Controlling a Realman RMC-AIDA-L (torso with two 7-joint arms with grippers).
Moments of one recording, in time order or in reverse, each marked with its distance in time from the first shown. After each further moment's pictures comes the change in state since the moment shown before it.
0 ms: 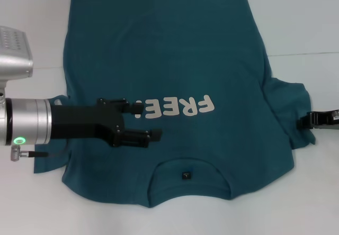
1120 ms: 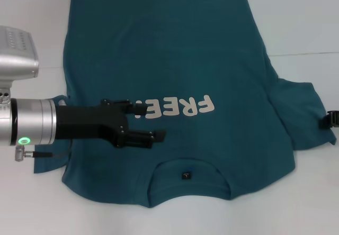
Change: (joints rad) left arm -0.005 -0.007 0.012 0.002 0.000 -0.010 -0.007; right arm -0.057 -0.013 0.006 -0.103 -0.013 -0.060 0.004
